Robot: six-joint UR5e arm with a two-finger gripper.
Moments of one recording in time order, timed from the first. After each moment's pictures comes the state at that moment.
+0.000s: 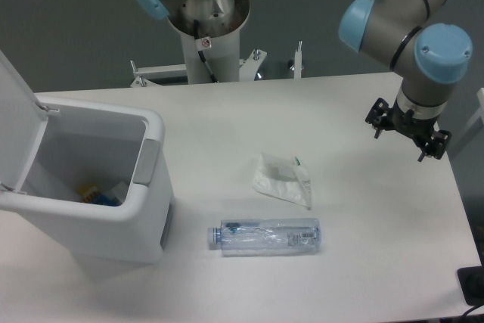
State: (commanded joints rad) arm 2.78 -2.00 -1.50 -1.14 1.65 1.45
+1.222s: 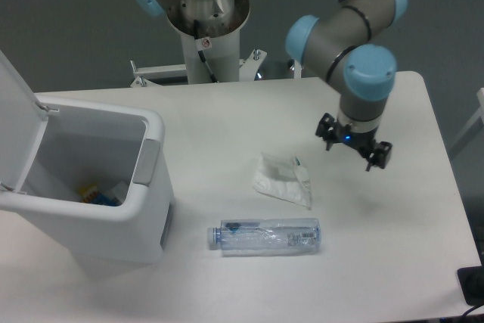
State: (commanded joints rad) arm 2.63 -1.91 -1.80 -0.94 1.64 1.31
